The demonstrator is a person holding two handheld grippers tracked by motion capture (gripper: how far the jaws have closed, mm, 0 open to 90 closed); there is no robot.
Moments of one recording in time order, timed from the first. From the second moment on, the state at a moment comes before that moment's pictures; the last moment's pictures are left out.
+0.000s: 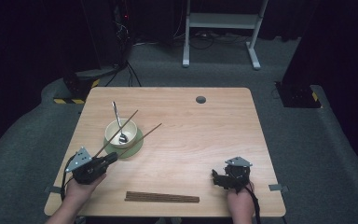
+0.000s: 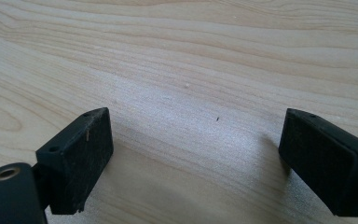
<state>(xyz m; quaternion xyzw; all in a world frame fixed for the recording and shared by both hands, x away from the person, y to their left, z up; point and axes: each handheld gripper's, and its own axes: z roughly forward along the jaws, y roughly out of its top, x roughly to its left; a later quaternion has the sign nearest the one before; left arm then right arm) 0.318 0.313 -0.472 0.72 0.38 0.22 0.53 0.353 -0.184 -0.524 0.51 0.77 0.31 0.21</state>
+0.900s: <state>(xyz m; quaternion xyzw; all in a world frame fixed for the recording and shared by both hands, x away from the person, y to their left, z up) 0.328 0.341 -0.479 0.68 0.45 0.27 0.51 0.353 -0.184 -0.524 0.51 0.77 0.31 0.21</state>
